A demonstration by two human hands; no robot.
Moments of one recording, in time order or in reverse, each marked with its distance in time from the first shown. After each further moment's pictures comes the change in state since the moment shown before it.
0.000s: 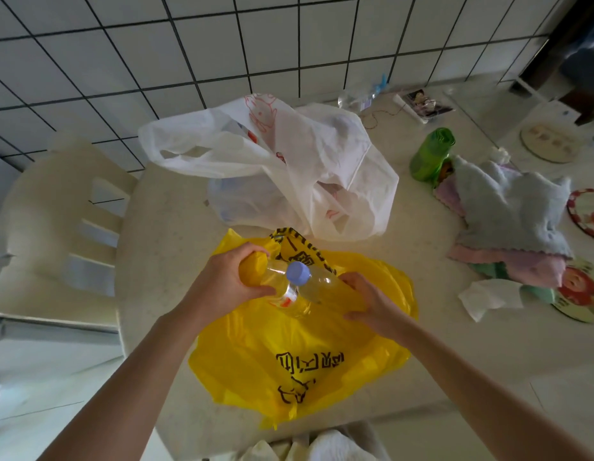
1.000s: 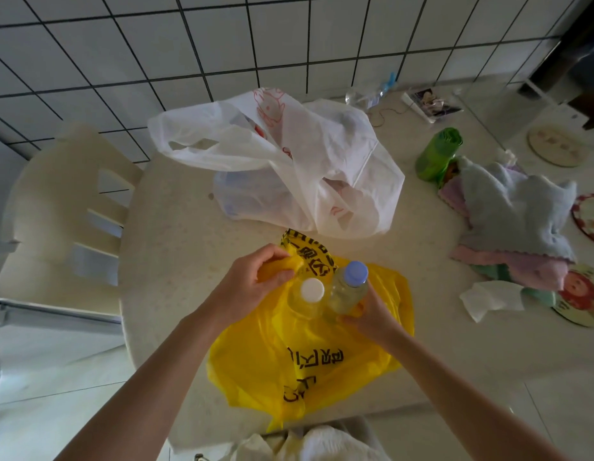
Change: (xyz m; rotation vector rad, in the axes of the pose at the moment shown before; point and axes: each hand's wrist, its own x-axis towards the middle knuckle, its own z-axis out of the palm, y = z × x) left_hand -0.008 0.015 0.019 -0.349 -0.088 0.016; right_hand -0.004 0.009 0.028 0.128 0.189 0.017
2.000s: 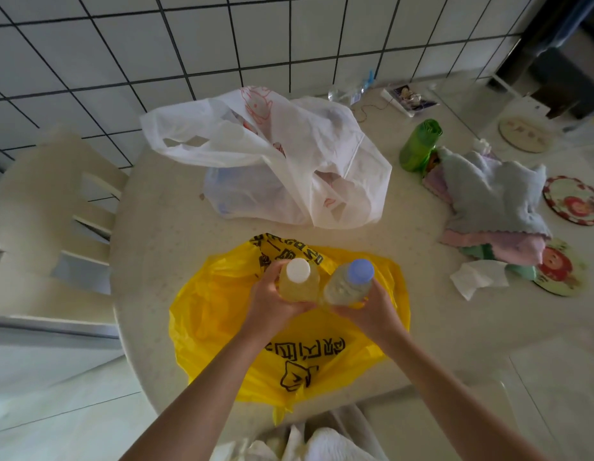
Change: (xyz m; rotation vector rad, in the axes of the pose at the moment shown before) left_hand -0.017 -0.035 0.063 -0.103 0.235 -0.156; right_hand -0.035 -0.029 0.018 0.074 0.287 -0.003
